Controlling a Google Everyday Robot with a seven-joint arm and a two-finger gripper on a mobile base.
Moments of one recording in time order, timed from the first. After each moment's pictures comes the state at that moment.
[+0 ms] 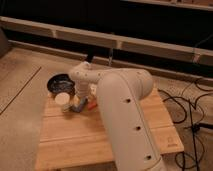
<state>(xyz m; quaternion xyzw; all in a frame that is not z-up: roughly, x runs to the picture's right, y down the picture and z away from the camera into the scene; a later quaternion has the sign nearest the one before) -0.140 0.086 0.950 -0.33 0.12 0.42 0.84</state>
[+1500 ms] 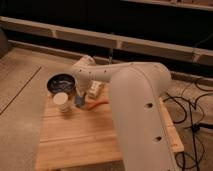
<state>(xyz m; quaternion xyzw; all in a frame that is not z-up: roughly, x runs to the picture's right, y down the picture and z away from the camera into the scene) -0.133 0.010 0.885 -0.23 0.05 0.45 0.86</state>
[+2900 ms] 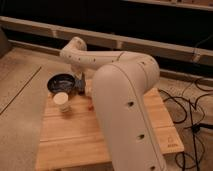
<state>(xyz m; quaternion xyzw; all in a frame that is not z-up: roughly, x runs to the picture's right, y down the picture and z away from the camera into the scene) -0.156 -0.113 0.895 -0.13 0.04 0.37 0.92</state>
